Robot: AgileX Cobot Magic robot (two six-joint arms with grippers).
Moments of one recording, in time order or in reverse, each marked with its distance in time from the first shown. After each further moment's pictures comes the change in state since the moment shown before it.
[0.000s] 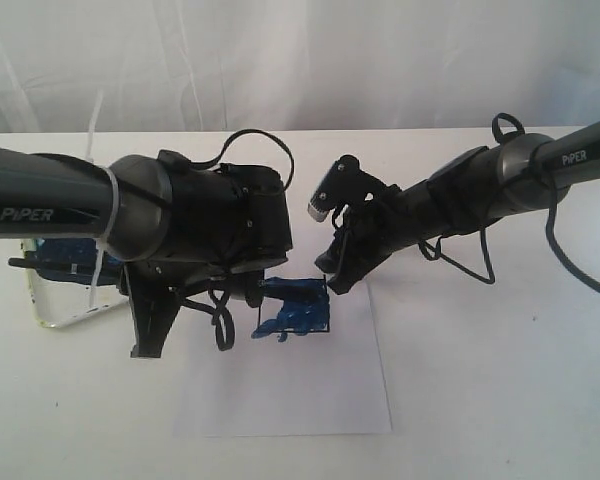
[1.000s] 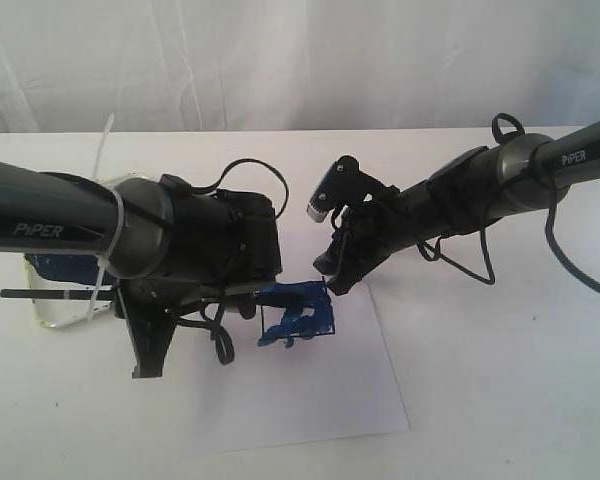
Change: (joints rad) left arm 0.010 0.024 0.056 -0.005 -0.037 -0.136; right arm 0.000 0.002 0.000 0.000 0.017 0.002
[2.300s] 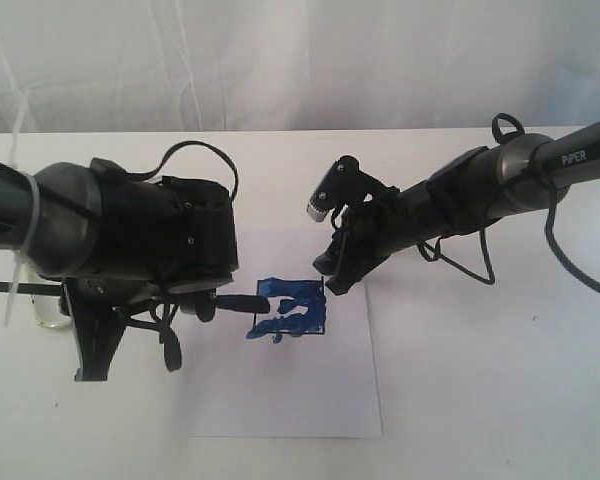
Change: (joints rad) left arm 0.018 -0.134 0.133 0.020 0.036 0.046; right arm 0.000 0.000 0.000 0.000 0.000 0.010
